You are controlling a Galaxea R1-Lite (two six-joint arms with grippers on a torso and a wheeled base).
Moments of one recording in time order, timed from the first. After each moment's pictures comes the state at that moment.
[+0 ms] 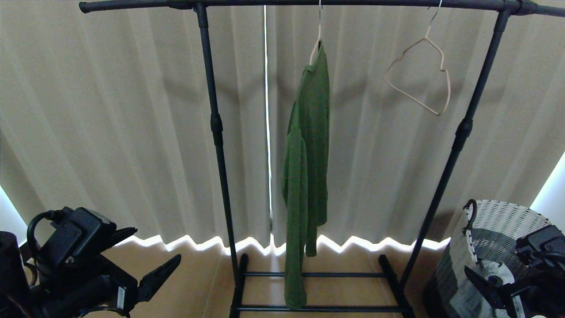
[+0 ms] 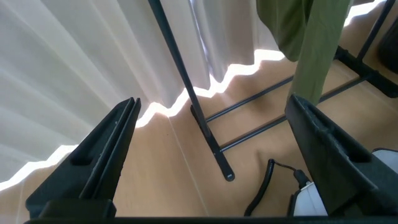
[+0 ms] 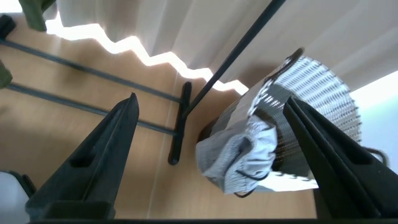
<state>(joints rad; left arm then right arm) -0.29 1.29 -0.15 -0.80 -0.05 0.27 0.11 1.25 -0.06 -0.75 -0.17 -0.31</state>
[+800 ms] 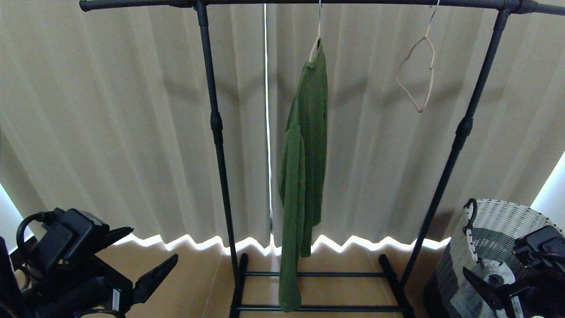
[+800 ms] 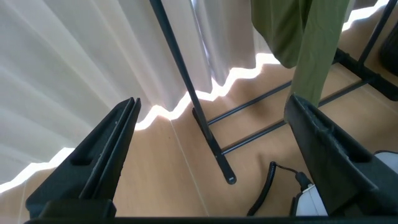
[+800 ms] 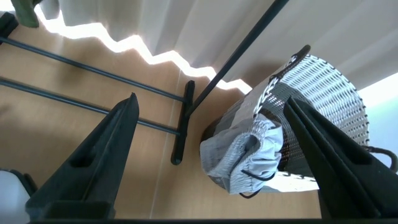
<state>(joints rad) -0.28 1.26 -0.15 -0.80 -0.05 0.27 0.11 1.26 -0.06 -0.74 -0.16 -0.30</state>
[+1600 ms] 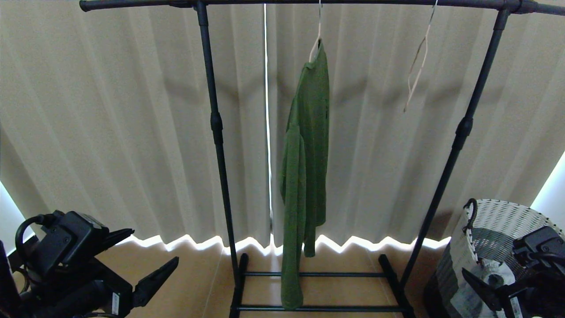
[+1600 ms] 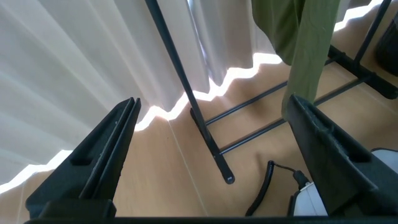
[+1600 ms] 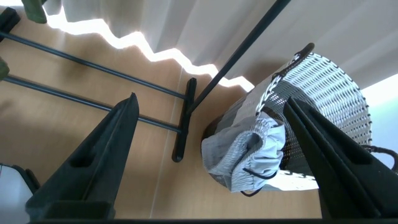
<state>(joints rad) -0.29 1.25 -0.14 -0.79 -0.05 0.27 0.12 1.26 -0.05 -0.74 -0.16 -0.30</state>
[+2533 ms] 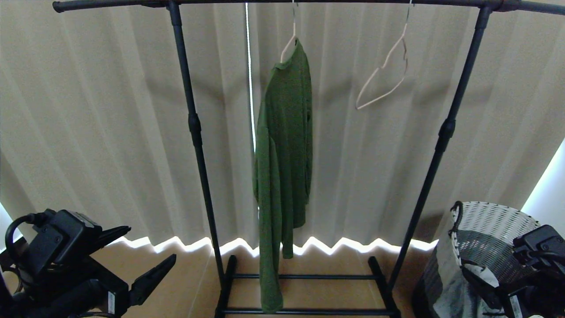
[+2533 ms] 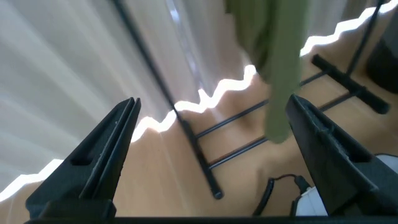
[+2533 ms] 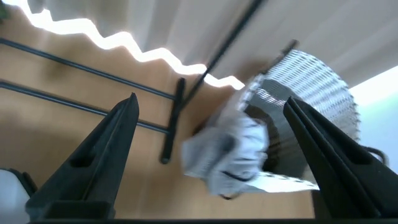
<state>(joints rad) -0.30 1.23 -0.14 -0.80 -0.05 0.27 0.12 1.26 -0.06 -0.75 -0.16 -0.30</state>
